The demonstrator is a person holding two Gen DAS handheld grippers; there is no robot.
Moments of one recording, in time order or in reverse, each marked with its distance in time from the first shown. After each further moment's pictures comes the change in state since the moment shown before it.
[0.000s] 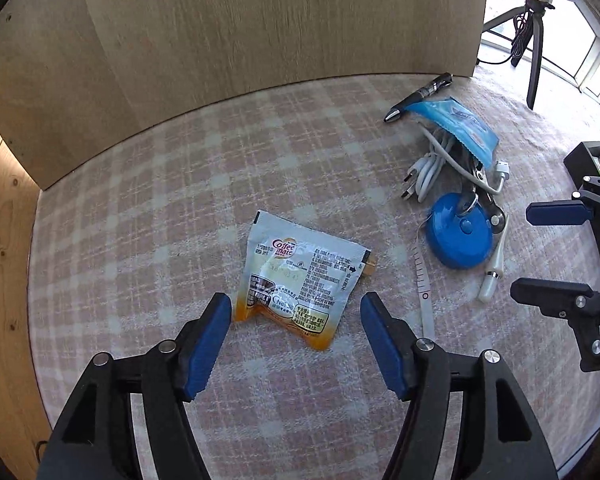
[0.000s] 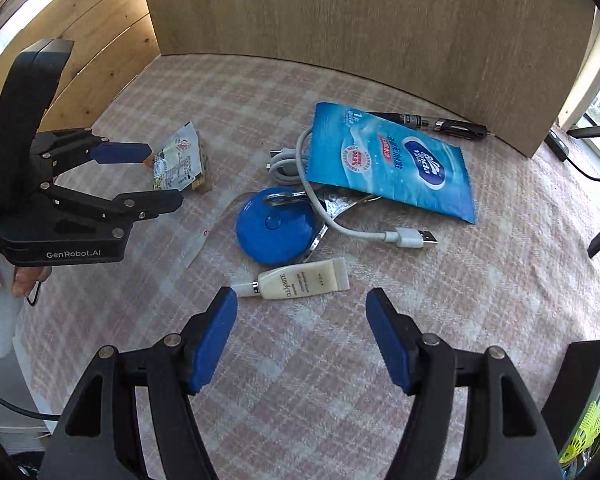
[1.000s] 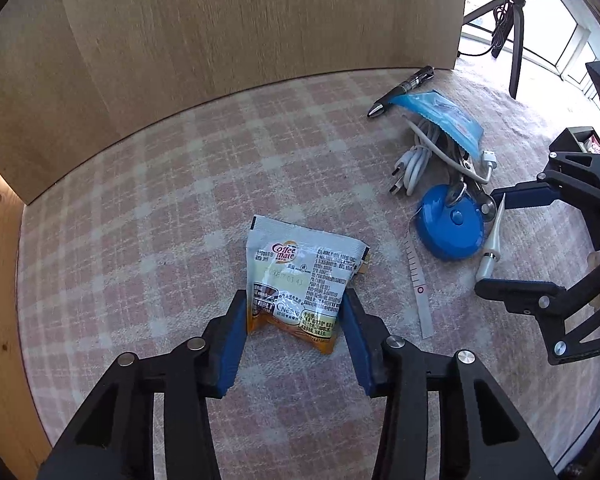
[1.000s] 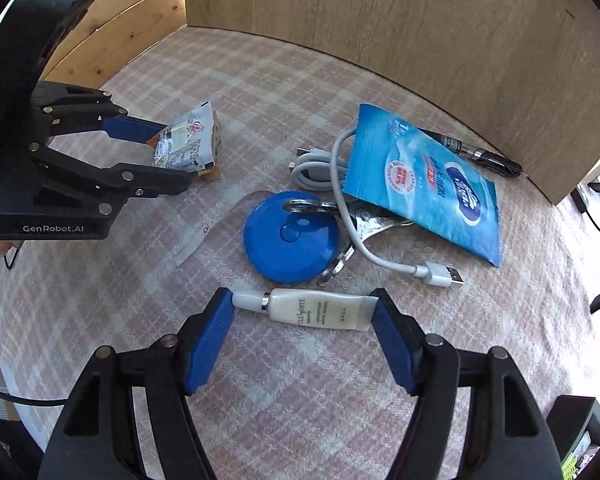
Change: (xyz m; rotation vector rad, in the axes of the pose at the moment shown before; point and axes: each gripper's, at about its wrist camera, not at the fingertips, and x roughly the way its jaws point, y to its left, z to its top) left arm 0.004 0.004 -0.002 0.051 -0.010 -0.054; right arm 0.028 0.011 0.025 -0.152 0.009 -0.033
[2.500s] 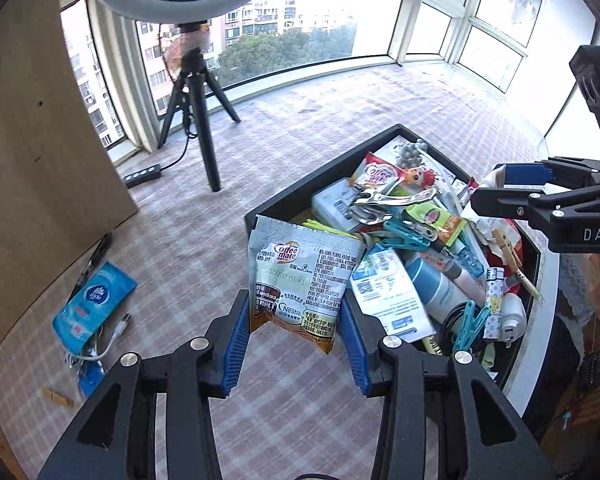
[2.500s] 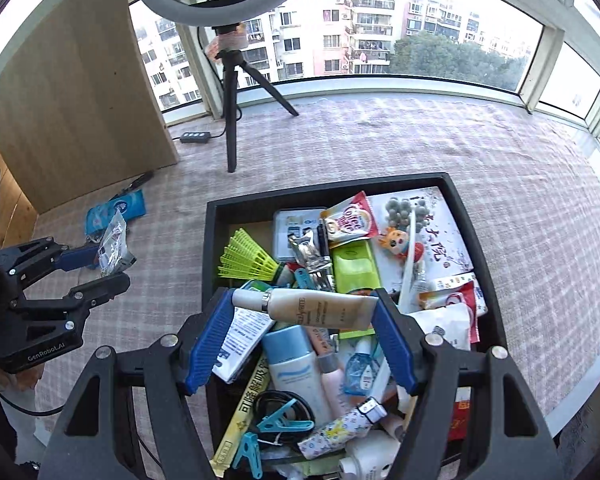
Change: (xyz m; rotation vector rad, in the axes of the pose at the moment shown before) left arm -0.108 -0.316 0.067 0.367 -0.168 -0.276; right arm -0.272 -0.174 -0.258 0.764 -0.176 -0.338
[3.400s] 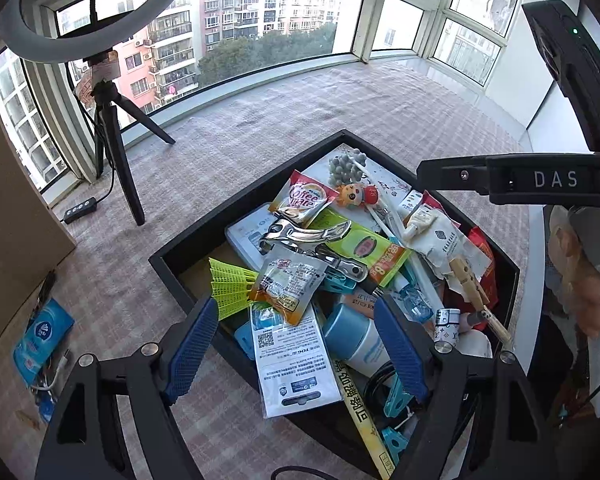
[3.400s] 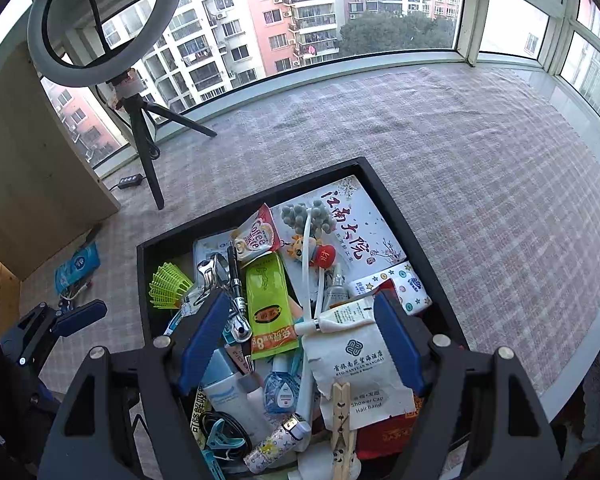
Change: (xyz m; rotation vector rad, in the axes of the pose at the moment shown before) left arm 0.023 -0.063 0.029 0.020 -0.014 -0.044; right arm 0.001 -0.078 0.009 0.210 -0.006 -0.040
